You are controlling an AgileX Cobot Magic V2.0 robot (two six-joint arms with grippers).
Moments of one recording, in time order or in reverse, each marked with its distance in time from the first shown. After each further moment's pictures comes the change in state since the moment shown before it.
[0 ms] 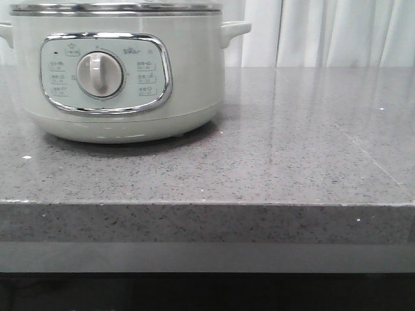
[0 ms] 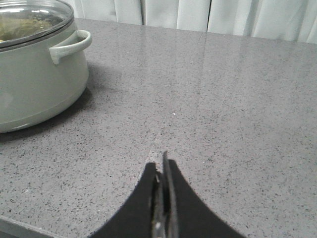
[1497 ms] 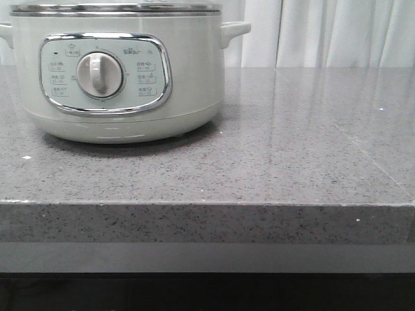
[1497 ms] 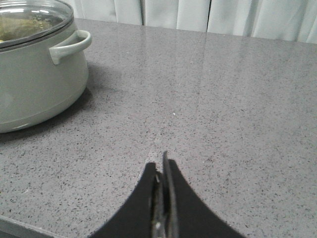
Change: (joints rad) left arm 0.000 -1.262 1.137 -0.030 -0.223 0.004; right arm 0.000 0.000 0.000 0.000 0.000 0.000
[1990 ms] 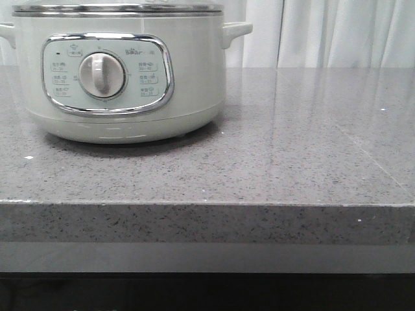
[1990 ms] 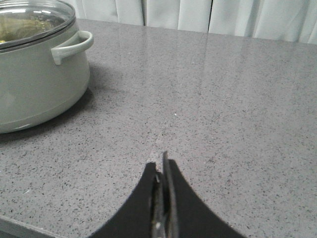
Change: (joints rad) left arm 0.102 -0.081 0.090 0.034 -0.100 0.000; right arm 0.000 0.000 0.000 0.000 0.000 0.000
